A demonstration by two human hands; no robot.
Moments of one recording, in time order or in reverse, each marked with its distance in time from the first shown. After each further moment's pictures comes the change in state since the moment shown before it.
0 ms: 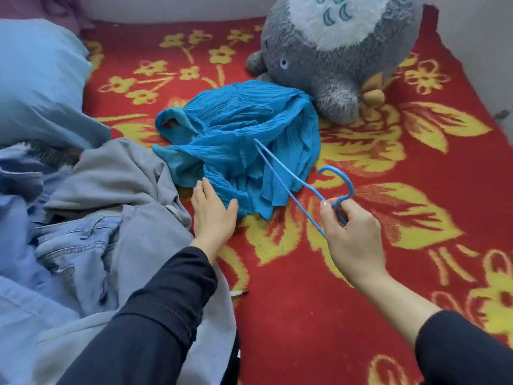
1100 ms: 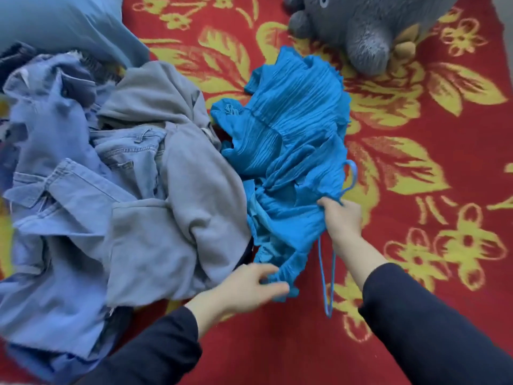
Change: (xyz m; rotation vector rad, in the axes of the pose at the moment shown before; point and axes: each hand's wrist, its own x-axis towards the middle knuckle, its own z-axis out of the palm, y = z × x) left_hand -0.269 -0.059 -0.033 -0.182 -0.799 0.229; right_hand -0.091 0.009 0.003 0.186 -0.138 0.696
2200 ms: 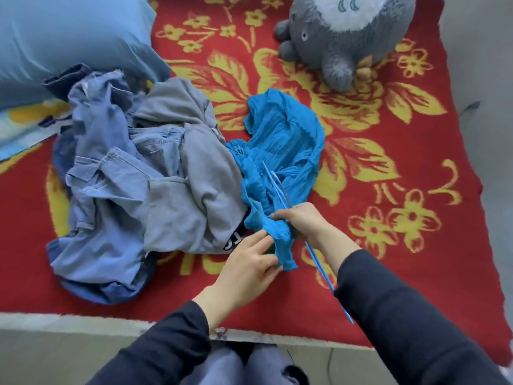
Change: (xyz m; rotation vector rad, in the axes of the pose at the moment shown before) left_hand -0.113 0.079 0.031 0.445 0.585 0.601; right_hand -0.146 -0.032 -0.062 -0.148 -0.567 0.094
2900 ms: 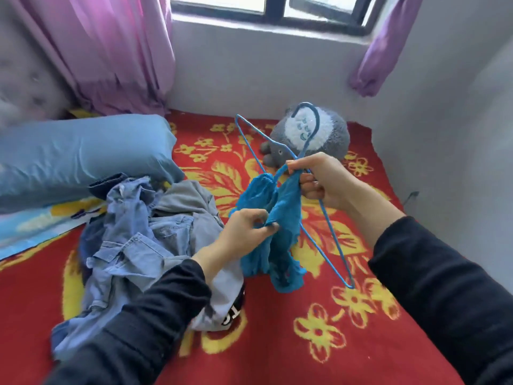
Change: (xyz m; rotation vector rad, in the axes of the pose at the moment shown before) left_hand 0.121 0.041 -0.176 -0.401 0.087 -0.244; right_hand -0.187 -0.220 -0.064 0.169 -0.135 -0.446
